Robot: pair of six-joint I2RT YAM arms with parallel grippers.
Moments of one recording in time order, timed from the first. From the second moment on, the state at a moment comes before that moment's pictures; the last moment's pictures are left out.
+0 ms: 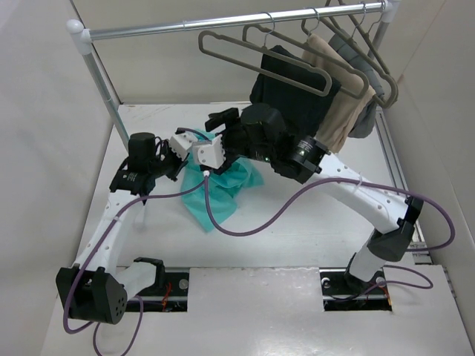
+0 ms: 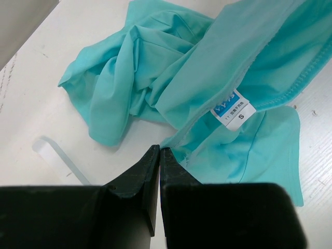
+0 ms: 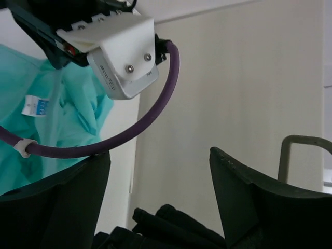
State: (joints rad) left arm -0.14 1.08 0.94 -0.44 0.44 0.53; right arm 1.00 1.62 1.81 -0.46 -0.01 -1.23
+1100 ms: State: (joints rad) left arm -0.15 1.08 0.90 -0.36 0.43 0.51; right arm 0.59 1.54 2.21 -0.67 -0.40 -0.90
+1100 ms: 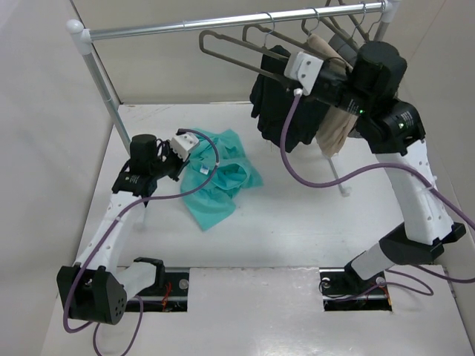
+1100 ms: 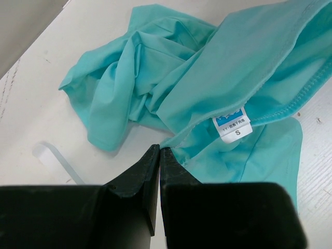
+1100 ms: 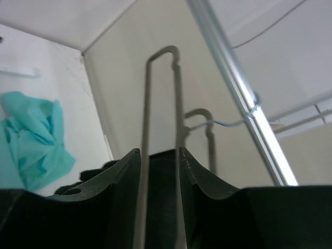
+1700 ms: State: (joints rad) left arm -0.15 1.06 0.86 -0.34 0.43 0.51; right arm 0.42 1.67 2.30 -0.63 -0.55 -0.84
